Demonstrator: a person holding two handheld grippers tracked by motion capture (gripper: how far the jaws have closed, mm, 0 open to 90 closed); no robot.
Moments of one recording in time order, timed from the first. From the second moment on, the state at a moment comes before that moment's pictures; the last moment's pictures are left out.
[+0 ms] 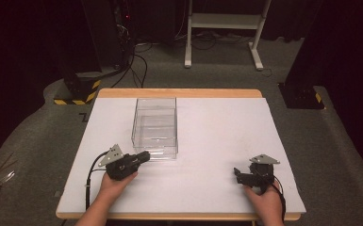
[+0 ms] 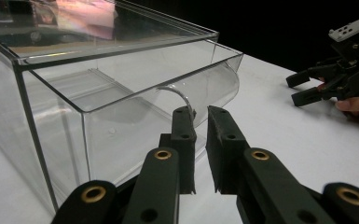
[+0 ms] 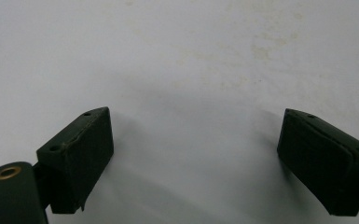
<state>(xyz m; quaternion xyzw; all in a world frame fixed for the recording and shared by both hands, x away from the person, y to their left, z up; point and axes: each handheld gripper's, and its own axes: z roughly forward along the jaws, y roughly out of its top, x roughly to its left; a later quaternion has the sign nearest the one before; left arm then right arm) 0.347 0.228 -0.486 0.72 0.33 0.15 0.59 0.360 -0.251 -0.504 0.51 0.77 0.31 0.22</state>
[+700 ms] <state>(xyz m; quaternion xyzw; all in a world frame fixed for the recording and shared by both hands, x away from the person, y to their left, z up) 0.329 0.230 -0.487 0.72 0.32 0.13 0.60 0.360 -0.251 -0.504 0.51 0.77 0.31 0.22</state>
